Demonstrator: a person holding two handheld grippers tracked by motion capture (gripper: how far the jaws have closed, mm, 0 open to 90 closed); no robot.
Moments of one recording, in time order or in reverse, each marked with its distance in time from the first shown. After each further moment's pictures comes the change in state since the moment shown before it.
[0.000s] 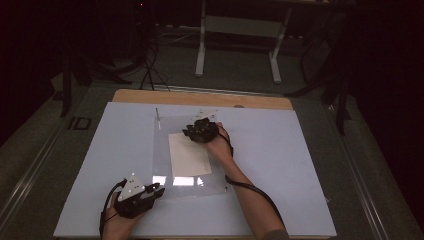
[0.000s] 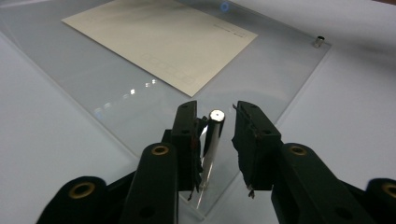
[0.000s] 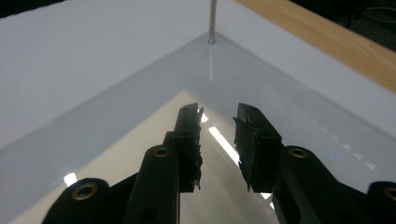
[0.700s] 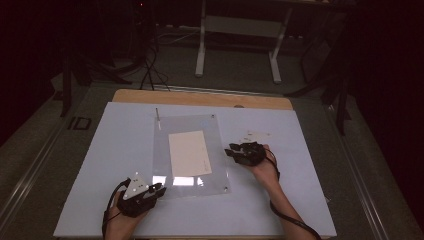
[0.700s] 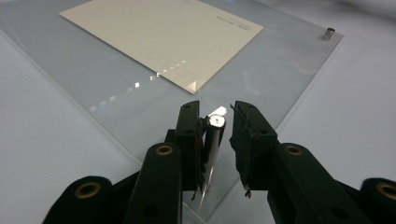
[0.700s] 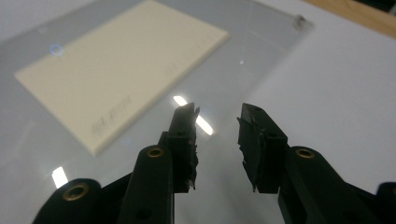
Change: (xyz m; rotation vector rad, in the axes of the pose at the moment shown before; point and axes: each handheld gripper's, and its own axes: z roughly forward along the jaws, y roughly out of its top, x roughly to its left) left arm -0.003 0.003 0.006 0.038 0.022 0.009; right arm -0.016 -0.087 -0.121 0.012 -0.067 0.038
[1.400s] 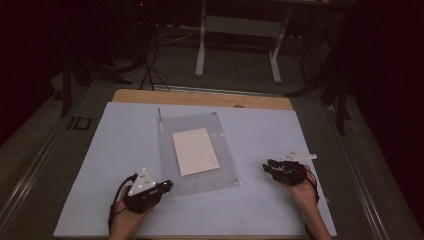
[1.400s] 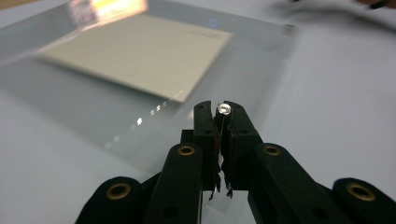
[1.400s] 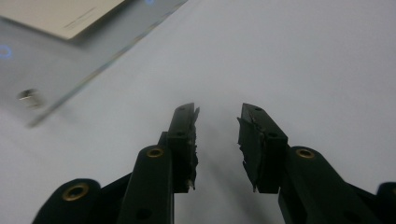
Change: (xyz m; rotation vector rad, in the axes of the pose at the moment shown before) left arm -0.004 0.018 -0.004 -0.026 -0.041 0.029; right arm -0.033 -0.088 -0.100 0.033 -0.135 0.115
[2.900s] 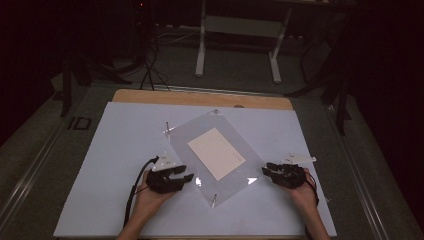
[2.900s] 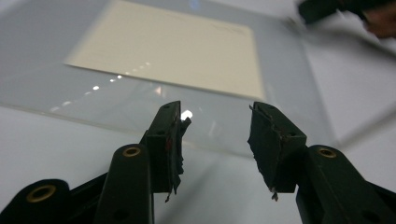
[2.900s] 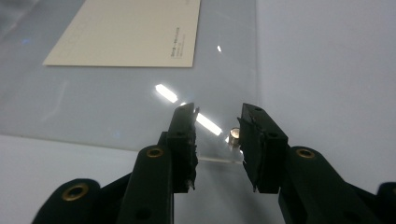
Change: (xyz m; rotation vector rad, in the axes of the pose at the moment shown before) left arm -0.011 0.037 0.065 0.027 -0.145 -0.037; right arm 0.004 -0.008 0.000 0.005 0.025 0.008
